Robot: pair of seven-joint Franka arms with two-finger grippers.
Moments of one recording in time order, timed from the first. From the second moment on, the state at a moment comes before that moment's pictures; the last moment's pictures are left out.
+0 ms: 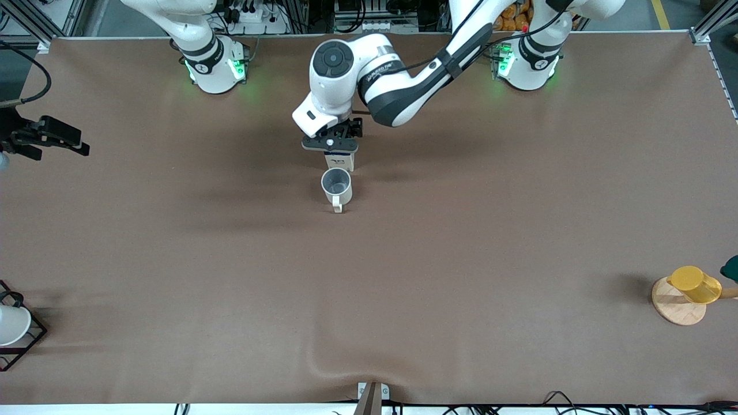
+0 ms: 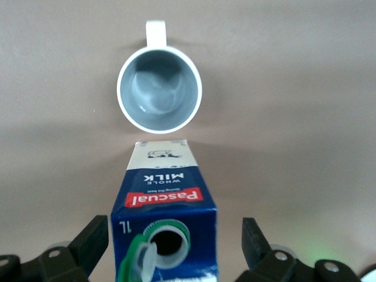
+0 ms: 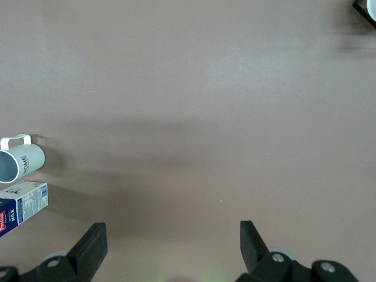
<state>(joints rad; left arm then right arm) -0.61 0.60 -0.50 -1.46 0.10 2.08 -1.03 -0.12 0.01 0.03 -1.57 0.06 1.49 -0.14</state>
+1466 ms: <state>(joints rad) 0.06 0.00 -0.49 -1.45 0.09 1.51 -0.67 -0.15 -0.05 0.04 -1.57 0.03 1.55 -0.14</state>
